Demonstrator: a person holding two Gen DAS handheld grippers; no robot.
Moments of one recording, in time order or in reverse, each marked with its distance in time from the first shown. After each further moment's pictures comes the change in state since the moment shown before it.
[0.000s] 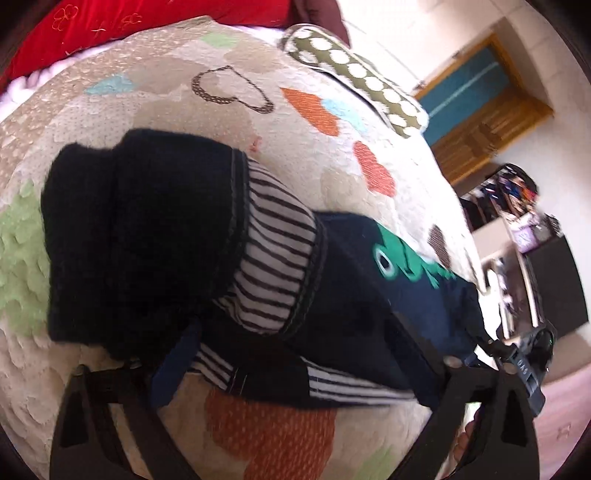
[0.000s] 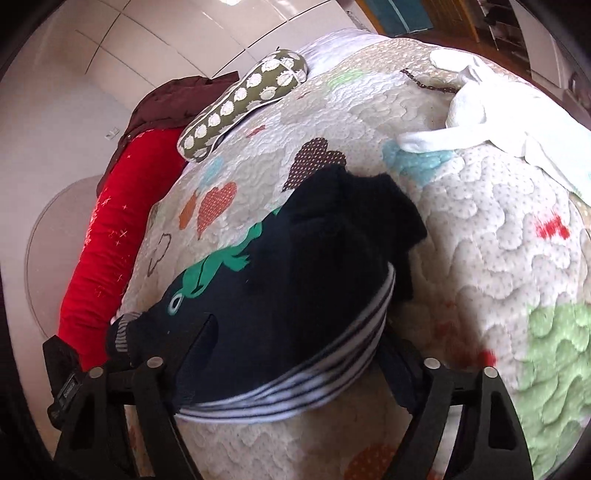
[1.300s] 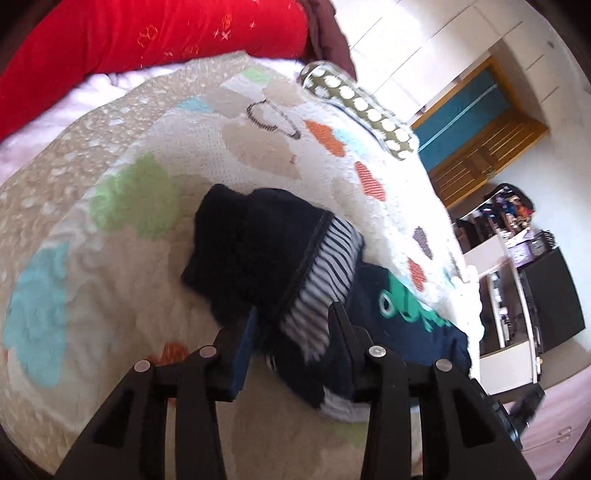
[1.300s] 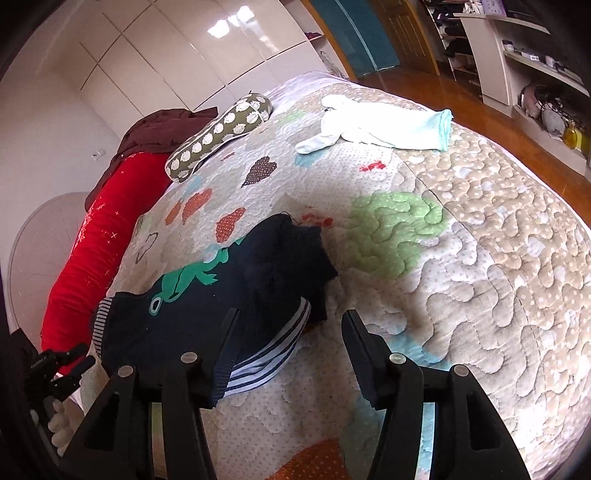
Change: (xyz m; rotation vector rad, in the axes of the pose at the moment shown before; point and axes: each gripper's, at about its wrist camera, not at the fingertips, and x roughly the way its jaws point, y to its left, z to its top) left arm -0.095 0.029 -0.055 -0.036 -0.078 -0.009; right arm -0.136 -0.038 -0.111 0.000 -0.153 -0.110
